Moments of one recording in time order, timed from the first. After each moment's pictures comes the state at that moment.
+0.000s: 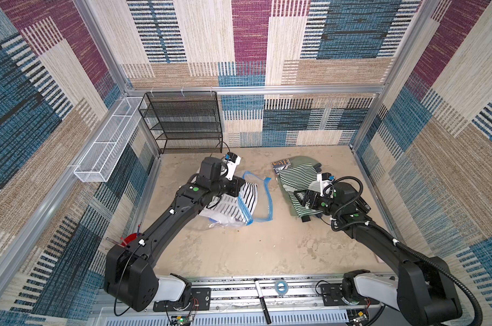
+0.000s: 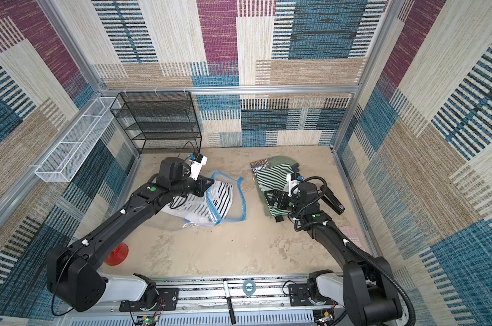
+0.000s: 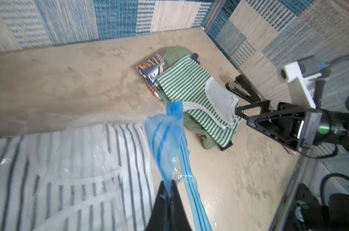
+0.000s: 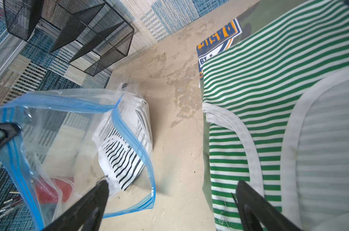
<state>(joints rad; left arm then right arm) -0.44 1.36 1.12 -0.36 0.37 -0.19 0.17 1.20 0.58 0.10 -0.48 0.51</state>
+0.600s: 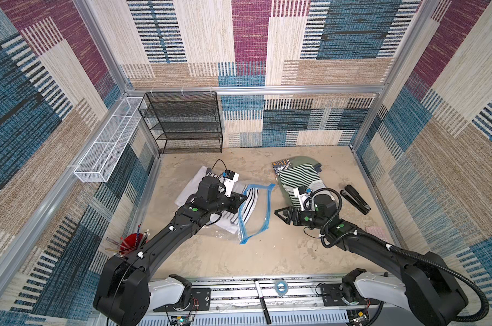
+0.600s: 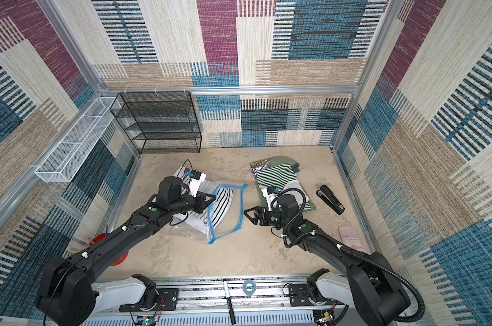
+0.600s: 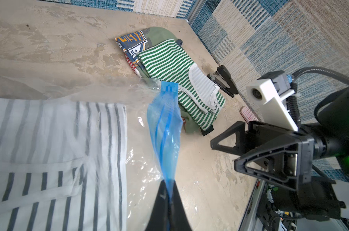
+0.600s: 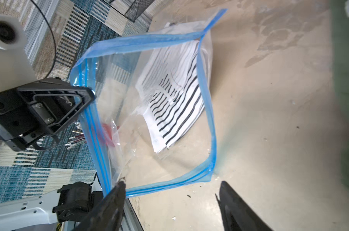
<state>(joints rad) -0.46 1.26 0.85 -0.13 0.45 -0.30 0.50 1.17 0.49 0.21 -0.51 0.72</state>
